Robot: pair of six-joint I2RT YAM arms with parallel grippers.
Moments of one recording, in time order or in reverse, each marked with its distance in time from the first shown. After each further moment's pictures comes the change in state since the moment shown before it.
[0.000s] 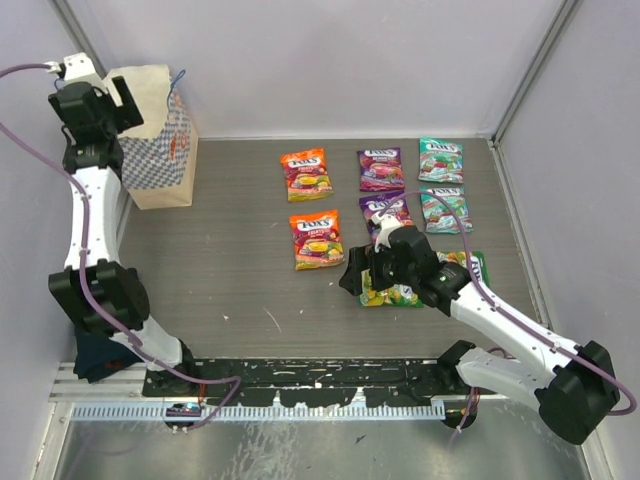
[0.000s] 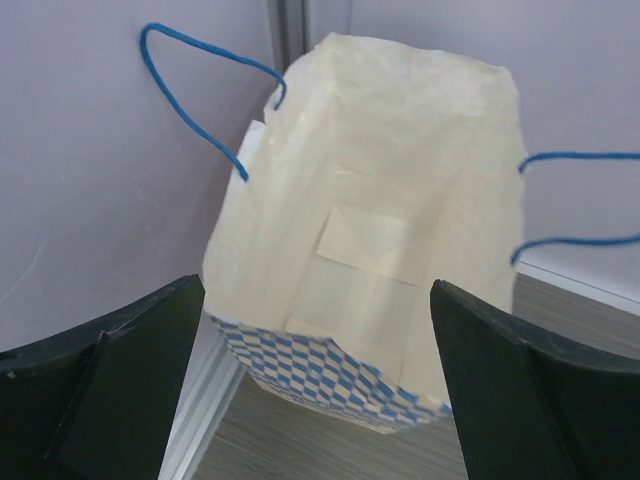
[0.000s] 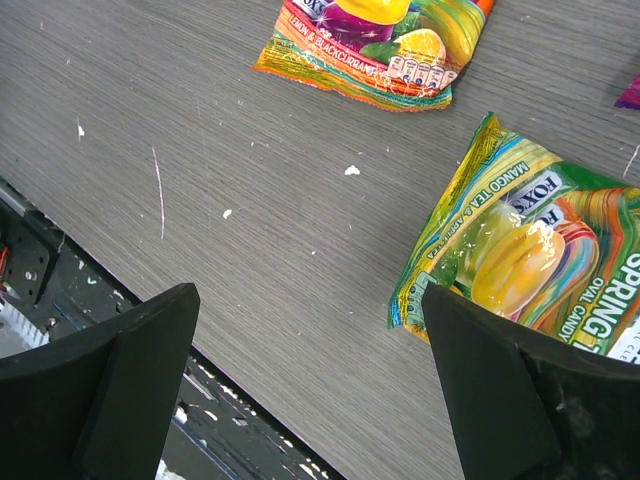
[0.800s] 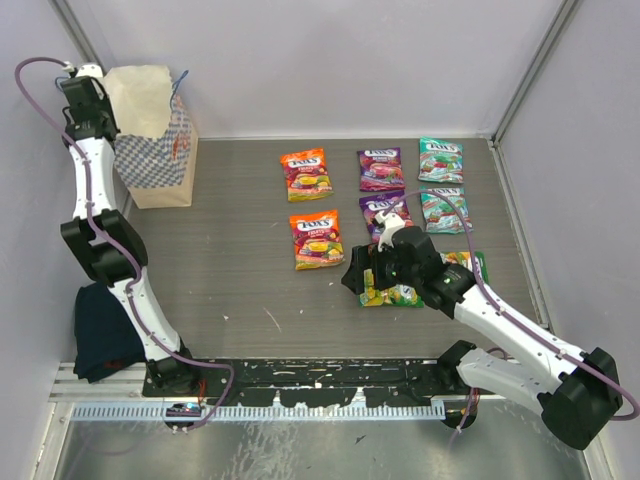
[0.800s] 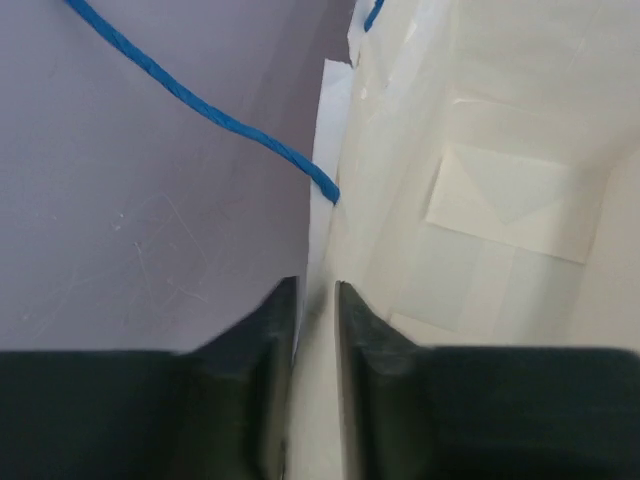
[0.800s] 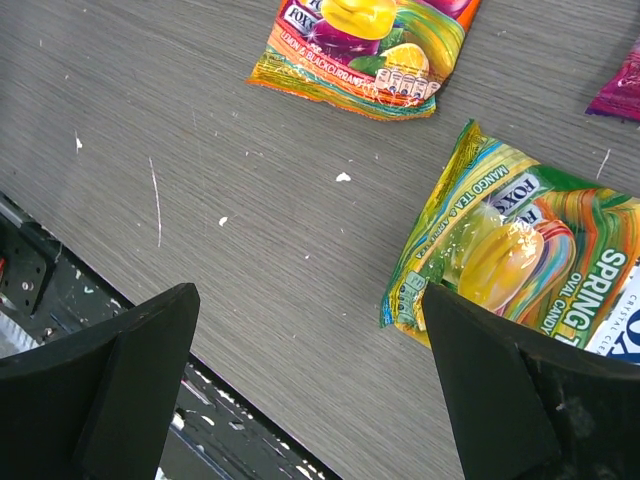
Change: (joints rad) left arm 0.073 0.418 0.374 -0.177 -0.018 0.206; right arm 0.000 -0.035 0.005 -0.018 0.034 0.000
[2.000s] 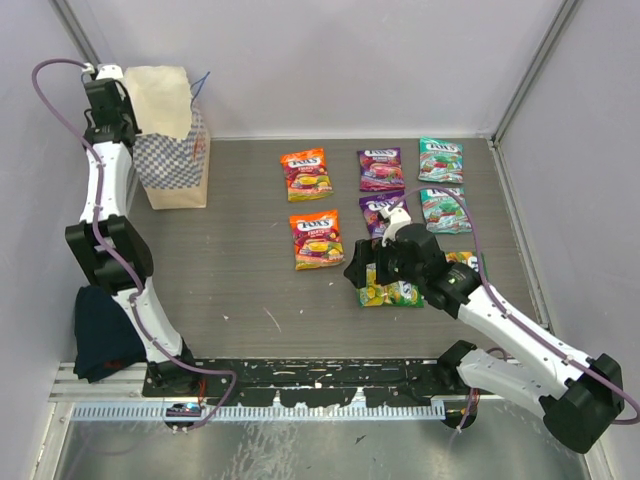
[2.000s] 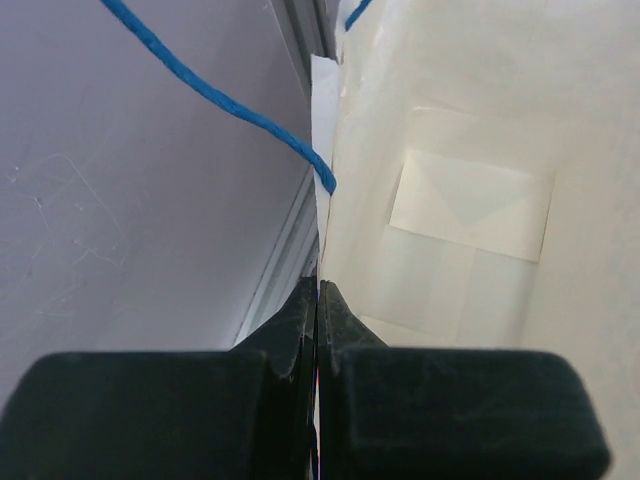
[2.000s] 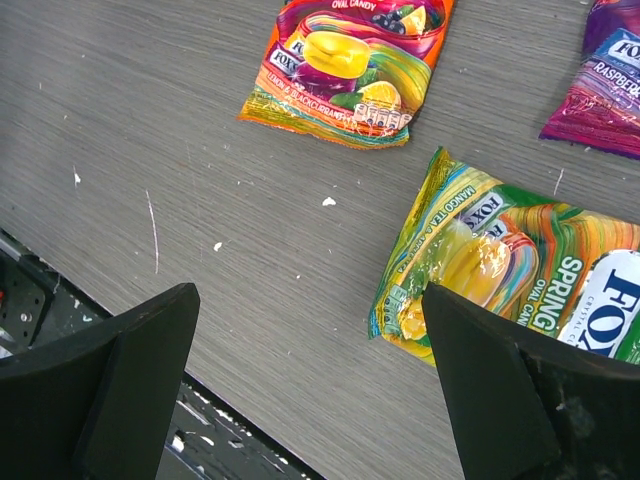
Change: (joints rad) left arm -0.095 -0.127 -0.183 0.077 -0.030 -0.089; right arm 0.000 -0.019 0.038 -0.019 0.069 0.011
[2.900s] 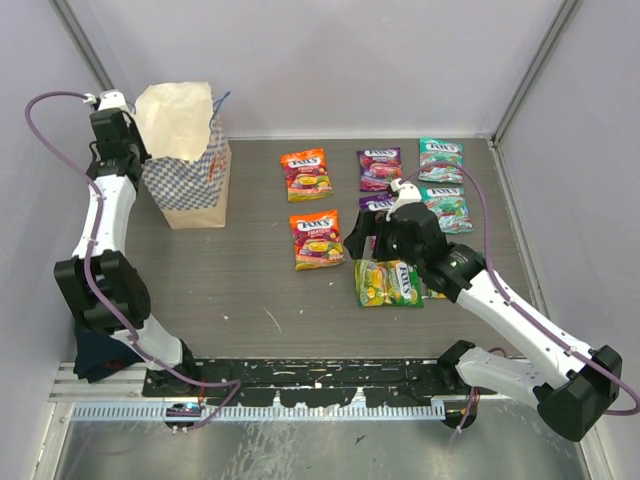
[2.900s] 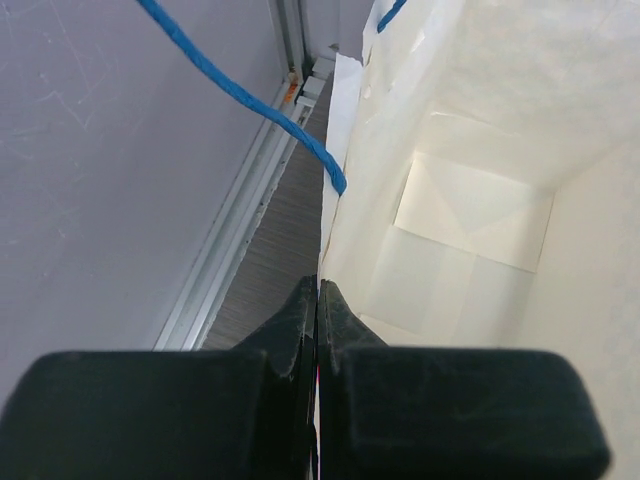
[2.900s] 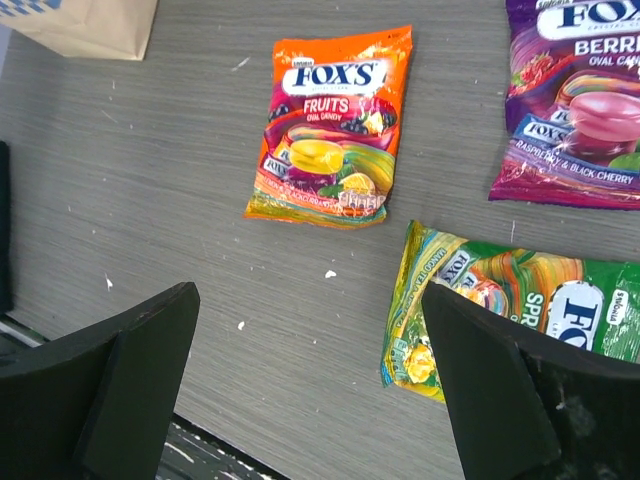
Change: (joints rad) left arm -0.031 -0.340 -0.475 0.119 0.017 -0.119; right arm 0.000 0.076 0.204 -0.060 0.169 0.116
